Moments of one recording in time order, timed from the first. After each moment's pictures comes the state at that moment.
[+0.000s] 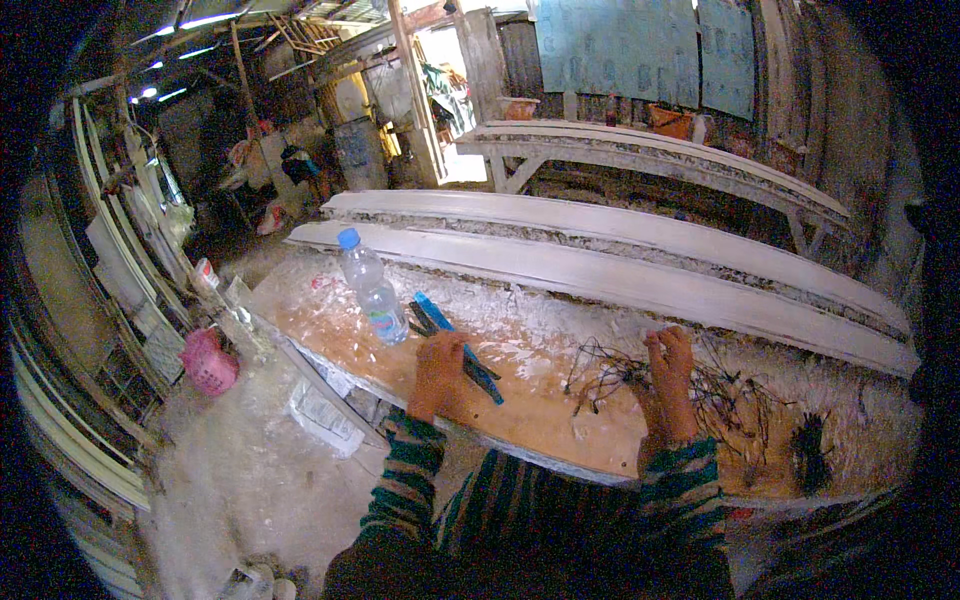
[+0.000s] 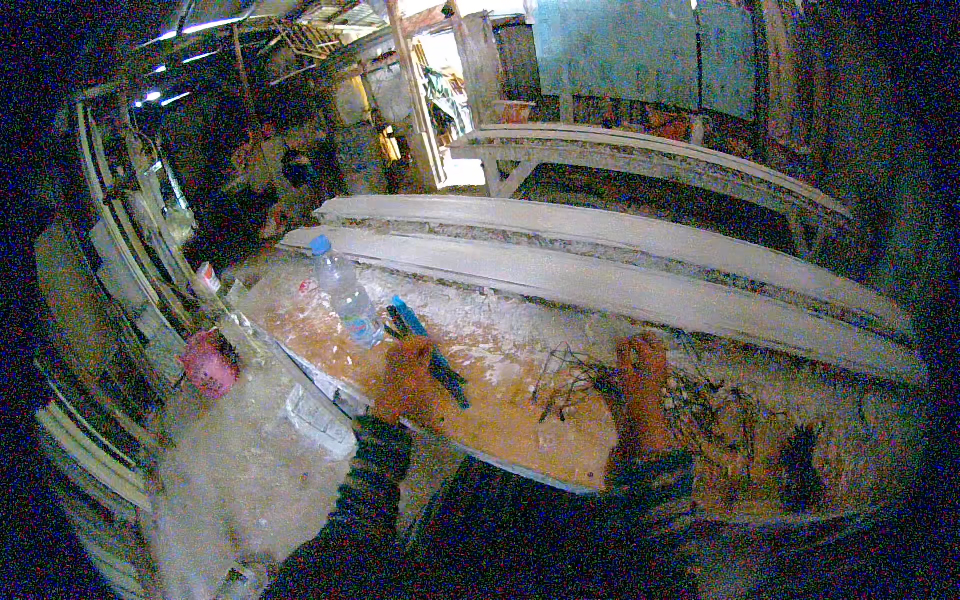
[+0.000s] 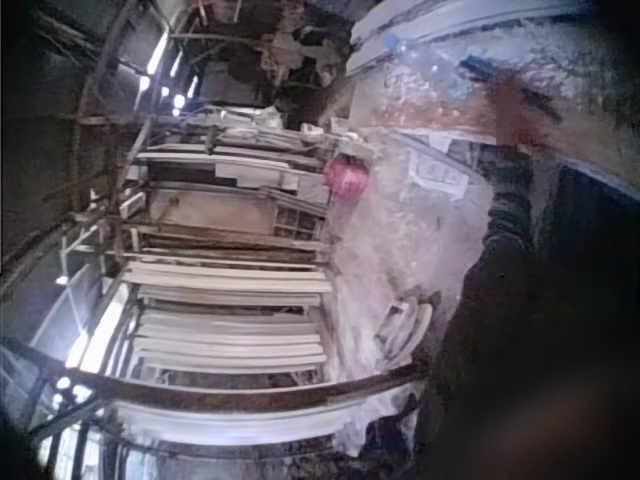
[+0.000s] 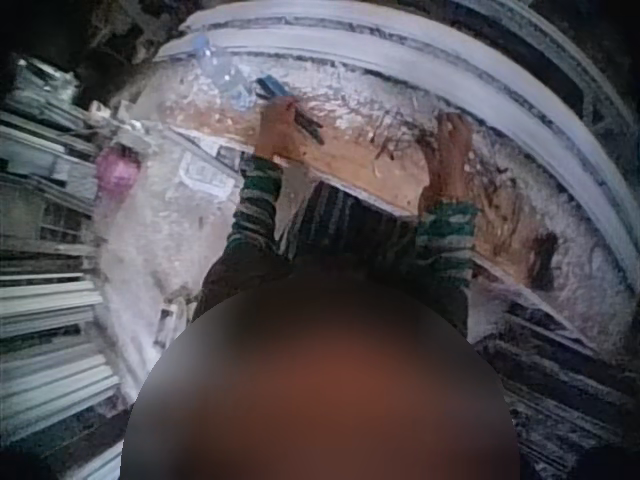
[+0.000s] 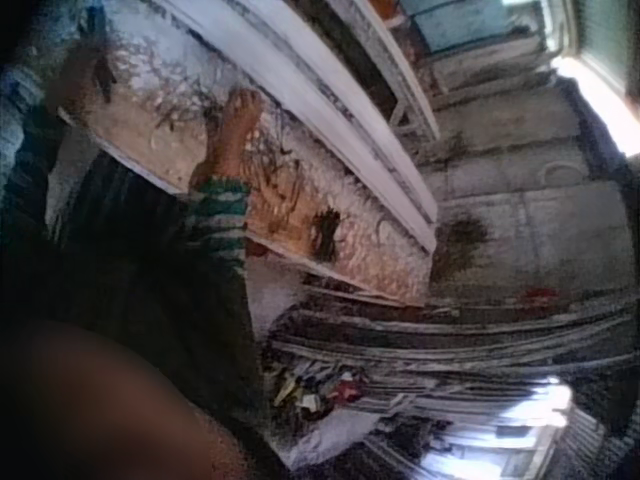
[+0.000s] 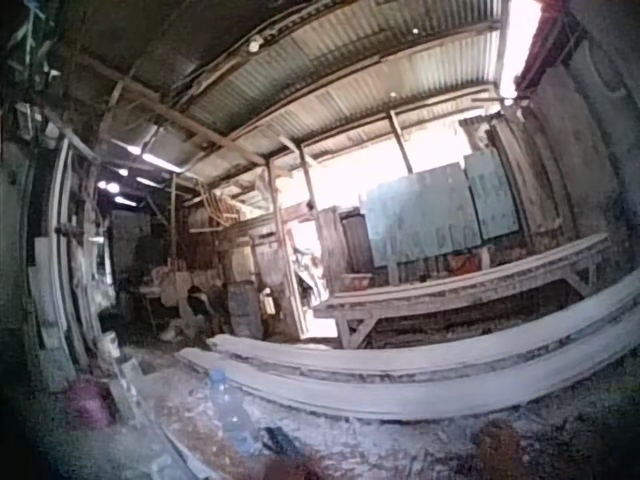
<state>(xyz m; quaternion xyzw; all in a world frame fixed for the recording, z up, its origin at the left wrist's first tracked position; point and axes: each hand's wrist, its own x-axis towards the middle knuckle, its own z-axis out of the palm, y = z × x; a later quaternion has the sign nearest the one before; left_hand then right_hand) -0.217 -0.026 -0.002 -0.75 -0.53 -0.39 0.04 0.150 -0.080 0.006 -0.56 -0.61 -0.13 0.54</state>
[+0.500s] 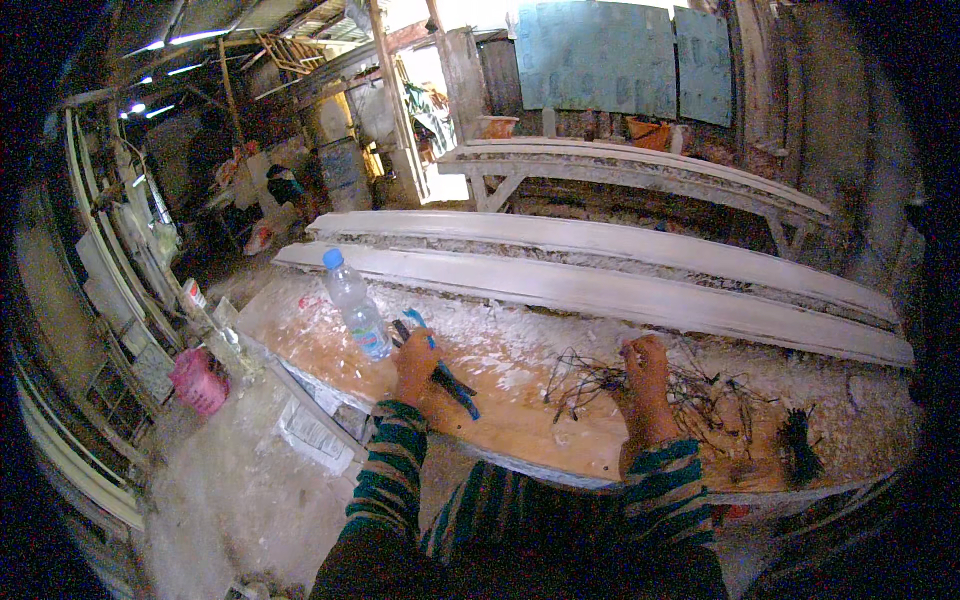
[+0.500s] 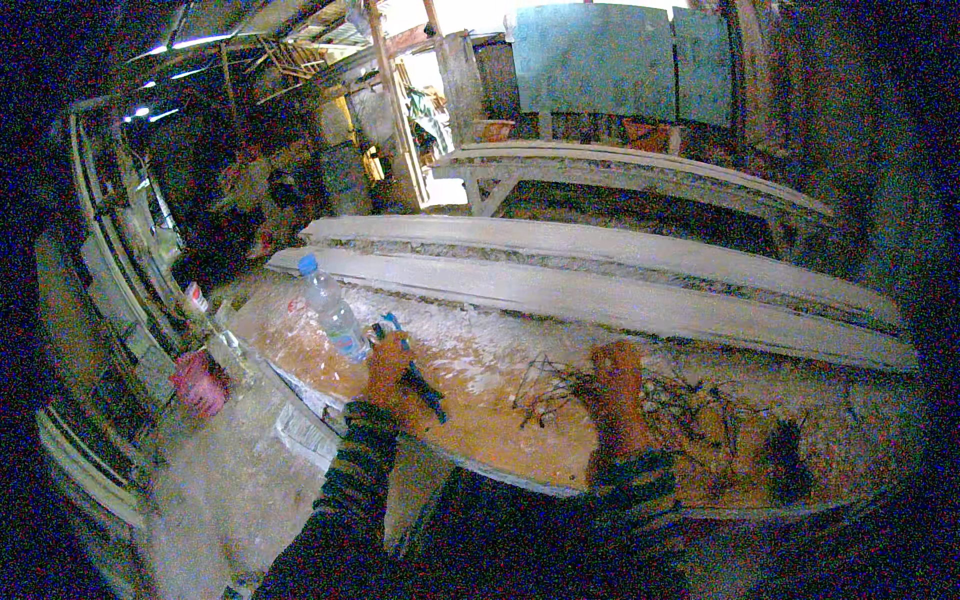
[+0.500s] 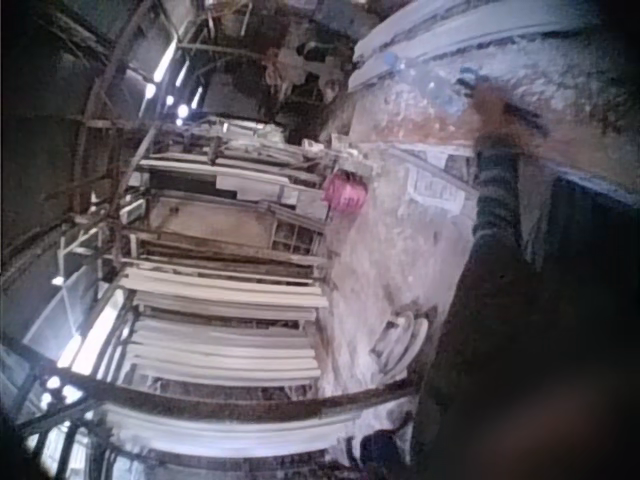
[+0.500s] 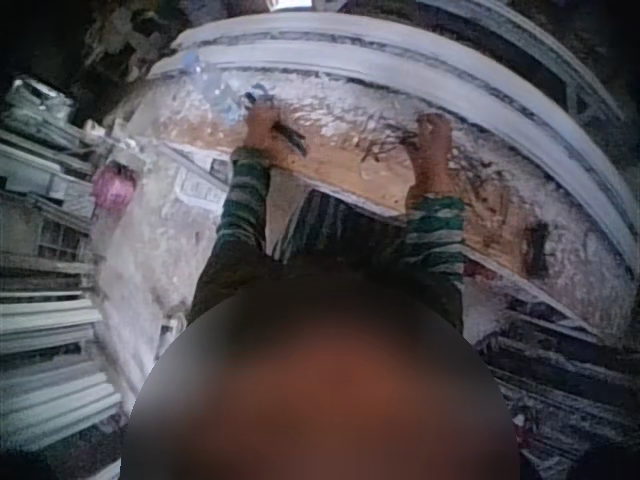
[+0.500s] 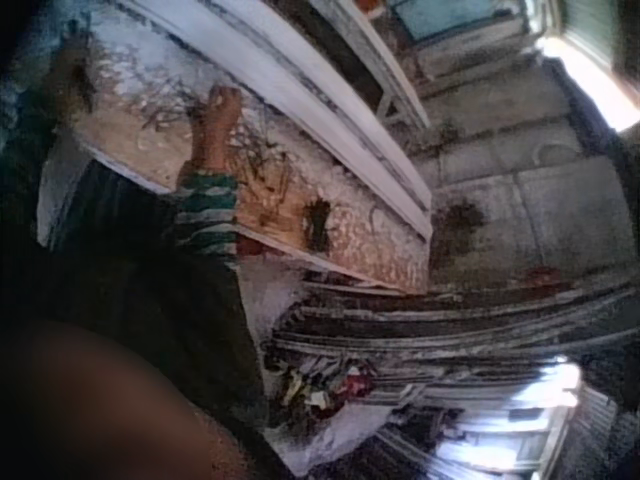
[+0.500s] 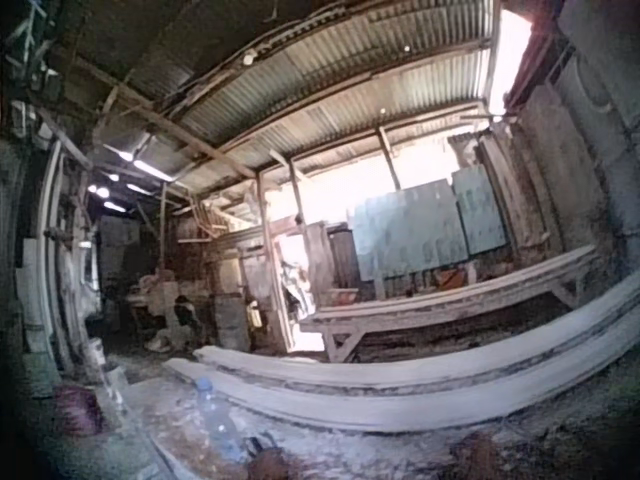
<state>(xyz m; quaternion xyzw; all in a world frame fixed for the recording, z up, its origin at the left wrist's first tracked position) -0.240 0.039 -0.026 -0.69 -0.62 -0.38 -0.05 0.154 -0.082 0.001 -0.61 -0.61 0.01 0.51</state>
